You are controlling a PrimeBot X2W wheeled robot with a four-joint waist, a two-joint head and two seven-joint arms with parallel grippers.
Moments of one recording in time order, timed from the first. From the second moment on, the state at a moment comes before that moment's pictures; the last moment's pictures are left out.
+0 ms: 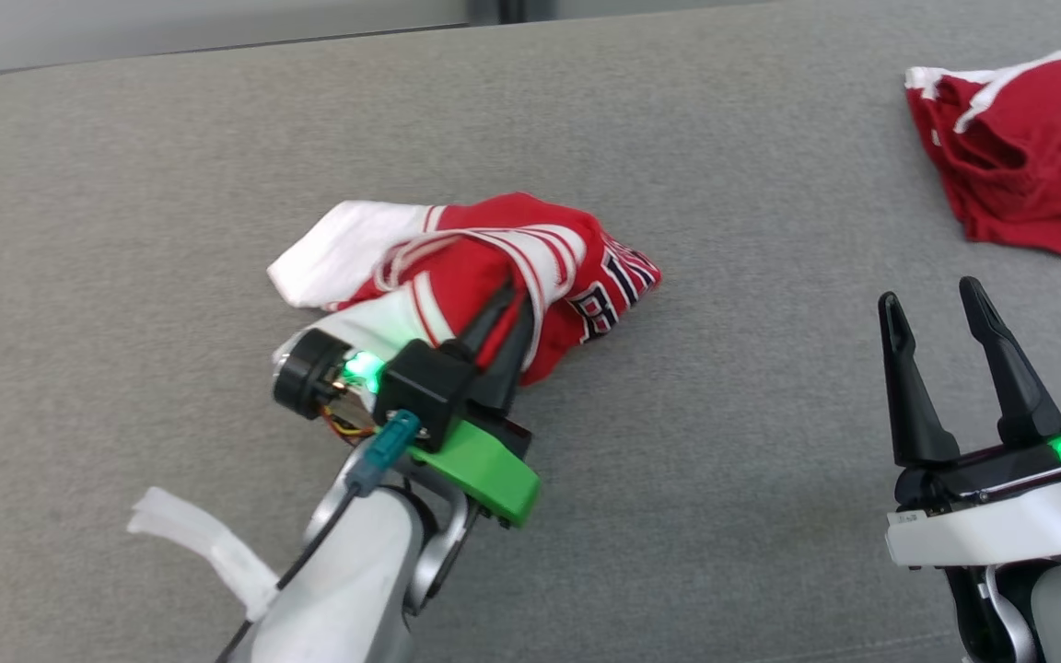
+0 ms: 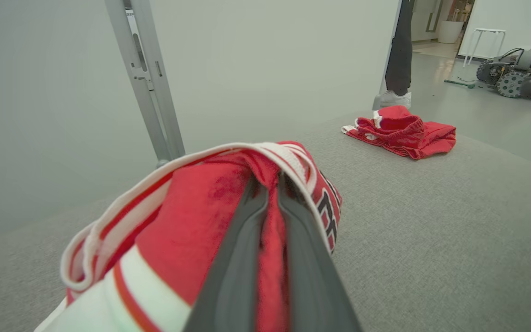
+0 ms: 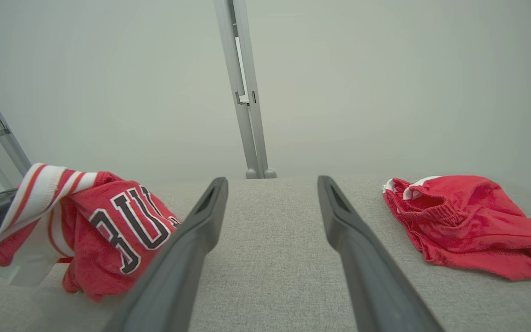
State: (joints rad) left arm -0.39 0.05 -0.48 0.11 -0.15 -0.08 -0.08; right arm -0.01 -0.19 0.04 -0.25 0.29 0.13 -0.15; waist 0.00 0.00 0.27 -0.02
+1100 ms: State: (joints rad) left arm -0.34 0.23 -0.51 0.06 -0.35 0.23 -0.24; right arm 0.00 -0.20 0.02 -0.21 0.27 0.13 -0.14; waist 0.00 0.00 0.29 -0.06
